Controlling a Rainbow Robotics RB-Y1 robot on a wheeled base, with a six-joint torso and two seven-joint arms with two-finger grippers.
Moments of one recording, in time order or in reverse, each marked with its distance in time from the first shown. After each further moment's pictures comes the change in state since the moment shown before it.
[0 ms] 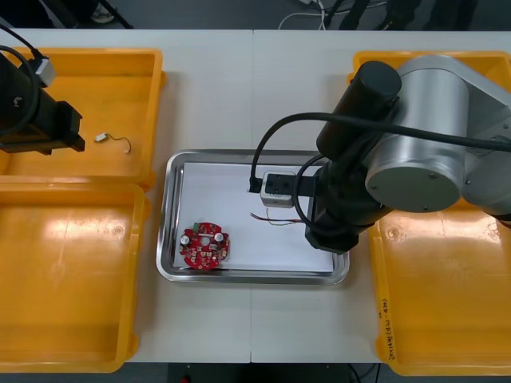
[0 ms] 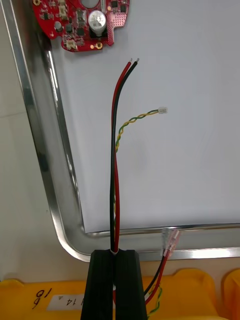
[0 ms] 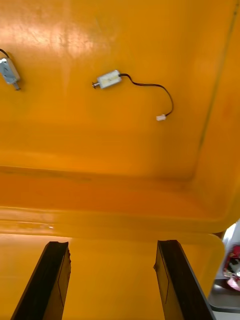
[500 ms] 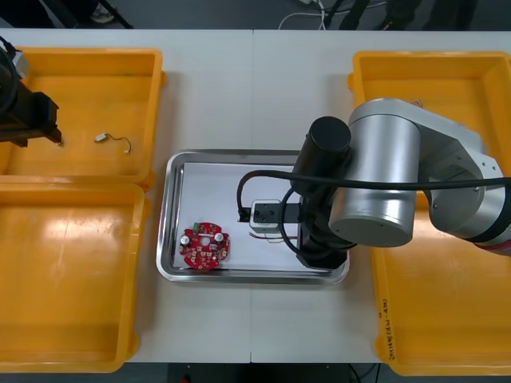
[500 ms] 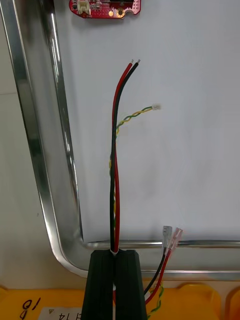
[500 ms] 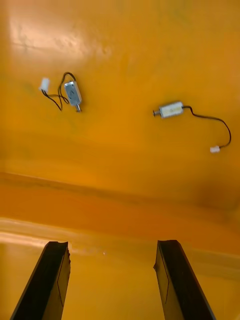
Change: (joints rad) right arm -0.015 0.040 0.158 0.030 0.124 -0.020 0.000; left arm -0.060 0.012 0.042 0.182 -0.100 -0.047 -0.072
